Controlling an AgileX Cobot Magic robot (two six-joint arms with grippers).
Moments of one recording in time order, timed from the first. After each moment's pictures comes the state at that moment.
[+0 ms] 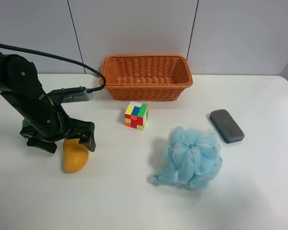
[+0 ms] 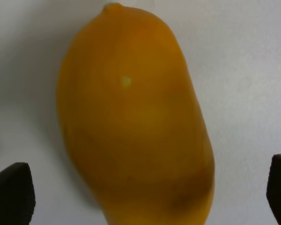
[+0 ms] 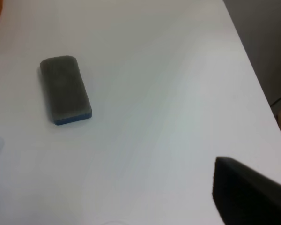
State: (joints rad) left arm -0.39 1.73 -0.83 -0.23 0.54 -0.16; right arm 0.04 0.00 -0.48 -0.05 1.06 0.04
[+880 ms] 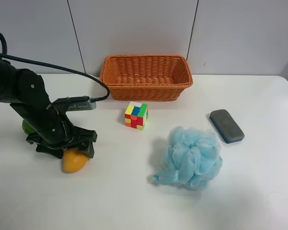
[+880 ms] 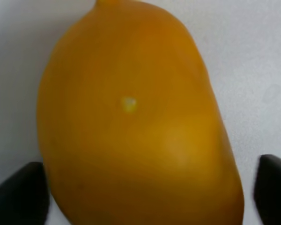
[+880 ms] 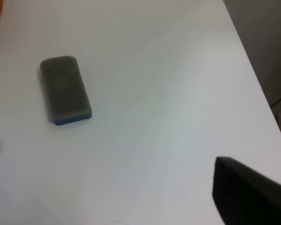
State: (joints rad) left arm -0.39 1.80 -0.81 -0.25 0.46 -0.12; right arm 0.04 0.00 -0.48 -0.05 1.06 0.04
